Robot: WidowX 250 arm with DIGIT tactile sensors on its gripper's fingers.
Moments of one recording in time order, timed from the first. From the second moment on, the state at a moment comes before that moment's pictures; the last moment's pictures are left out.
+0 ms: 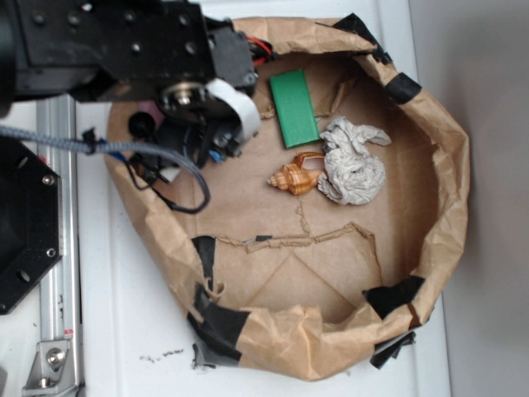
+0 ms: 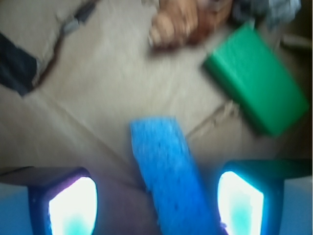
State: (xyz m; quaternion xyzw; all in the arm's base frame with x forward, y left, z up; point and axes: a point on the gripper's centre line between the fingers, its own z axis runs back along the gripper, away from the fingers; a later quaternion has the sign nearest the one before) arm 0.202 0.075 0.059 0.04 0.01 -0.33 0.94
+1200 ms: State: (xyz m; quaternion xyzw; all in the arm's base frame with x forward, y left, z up) arm 0.218 0.089 0.013 0.05 0.01 -0.27 0.96
